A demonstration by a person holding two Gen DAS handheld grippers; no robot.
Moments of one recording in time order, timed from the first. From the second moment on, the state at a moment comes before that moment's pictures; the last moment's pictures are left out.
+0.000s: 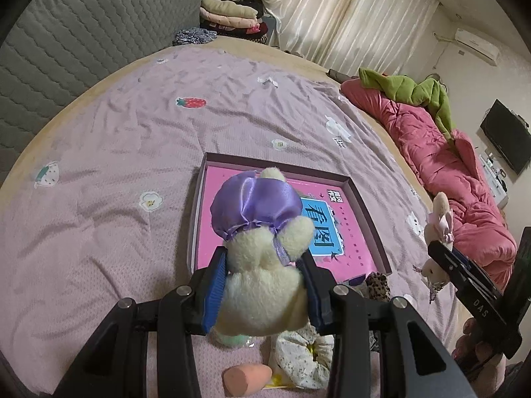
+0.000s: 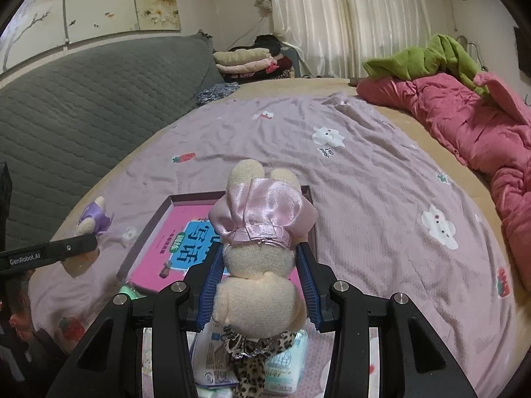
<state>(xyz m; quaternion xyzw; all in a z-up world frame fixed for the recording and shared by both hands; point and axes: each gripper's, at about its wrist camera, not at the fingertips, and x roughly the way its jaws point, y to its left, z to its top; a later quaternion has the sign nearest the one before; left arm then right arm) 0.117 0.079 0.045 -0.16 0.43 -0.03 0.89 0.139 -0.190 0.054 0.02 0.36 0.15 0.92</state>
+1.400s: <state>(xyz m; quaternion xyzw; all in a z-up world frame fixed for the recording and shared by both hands) 0.185 0.074 -0.023 -0.10 0.48 0.00 0.87 0.216 -0.172 -0.007 -0.02 0.41 0.15 0.90</state>
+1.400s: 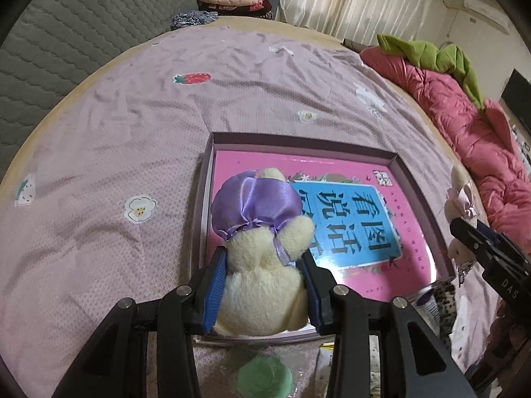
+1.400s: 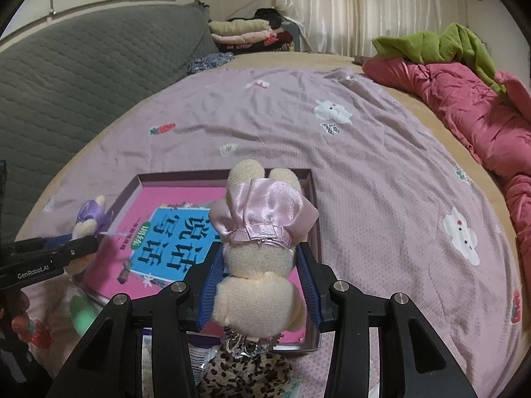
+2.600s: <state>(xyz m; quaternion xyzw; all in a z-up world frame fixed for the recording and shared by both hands) 0.196 0.074 -0.050 -0.10 0.51 0.00 0.85 0.249 -0.169 -0.058 -0.06 0.50 0.11 0.86</state>
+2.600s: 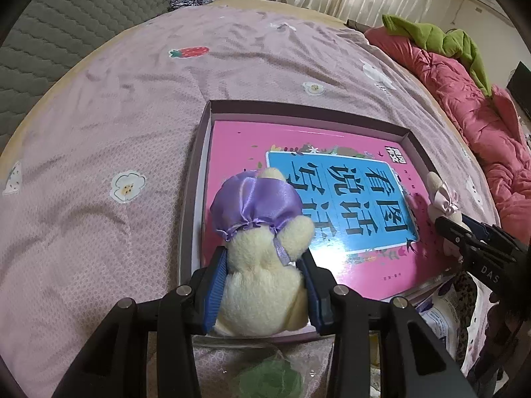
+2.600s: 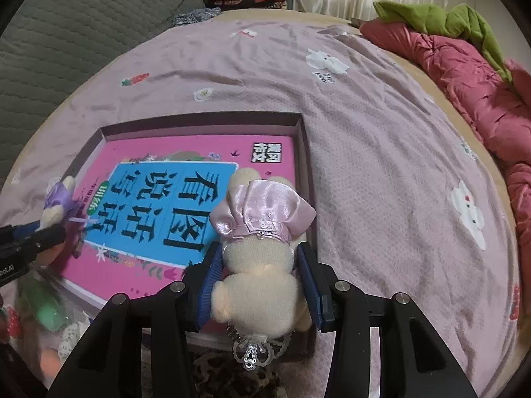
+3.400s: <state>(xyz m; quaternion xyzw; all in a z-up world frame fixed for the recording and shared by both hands) 0.202 0.074 -0.056 -0.10 0.52 0.01 0.85 0.232 -0.180 -0.047 -0.02 0.49 0.13 0.86</state>
